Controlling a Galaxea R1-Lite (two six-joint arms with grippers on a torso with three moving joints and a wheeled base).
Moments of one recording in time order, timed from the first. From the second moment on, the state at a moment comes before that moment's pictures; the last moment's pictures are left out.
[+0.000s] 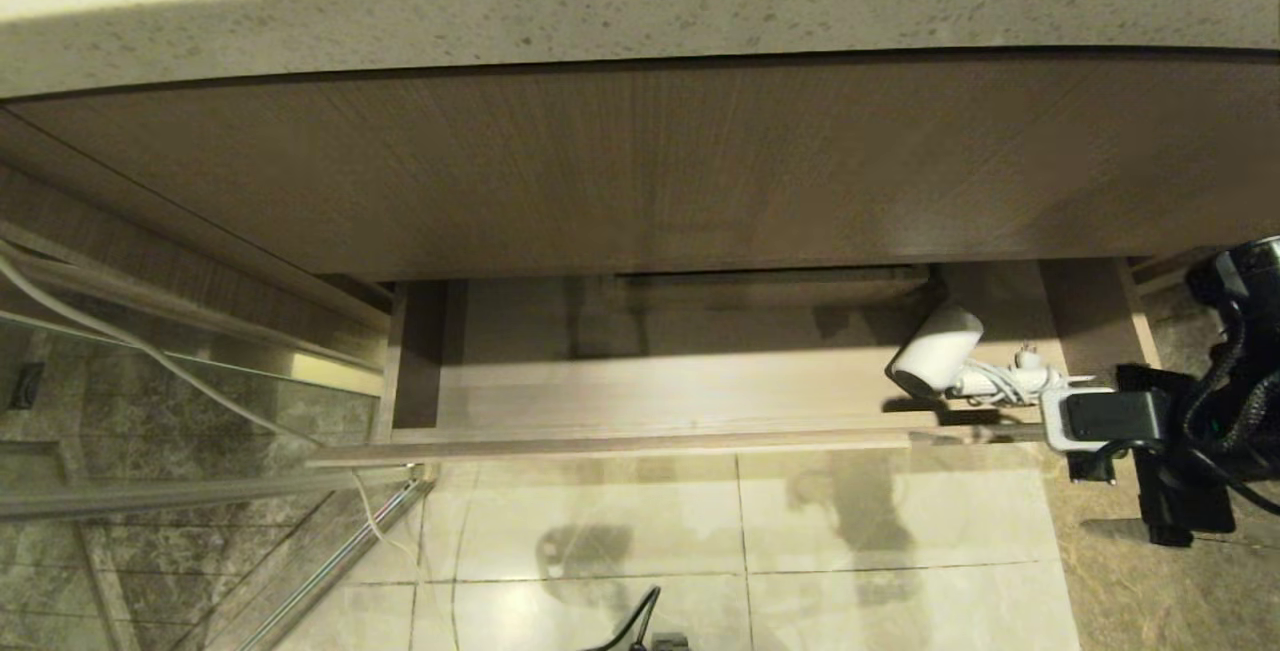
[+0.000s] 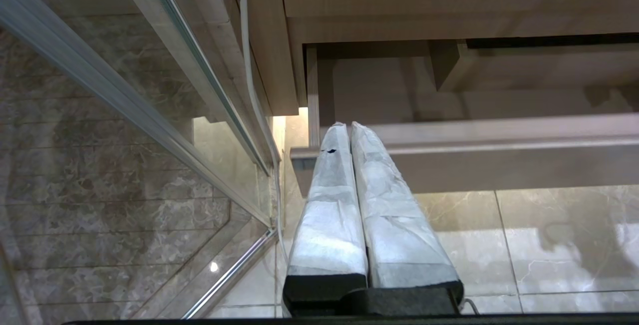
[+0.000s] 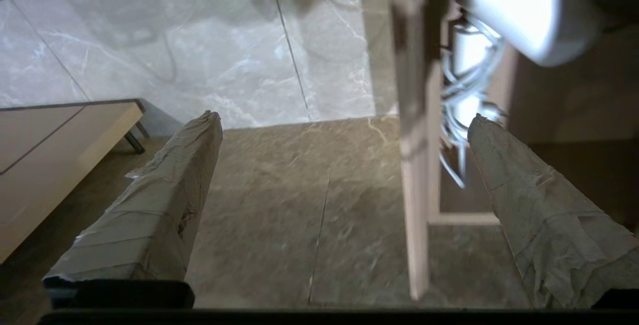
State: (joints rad) left arm 0.00 0.00 0.00 -0.23 0.00 -0.01; right arm 0.01 1.48 -0.90 0.33 0.02 -1.39
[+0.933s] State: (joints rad) left arm 0.00 0.00 0.00 -0.23 0.00 -0.01; right arm -0.30 1.38 -0.98 0.37 -0.10 -1.31
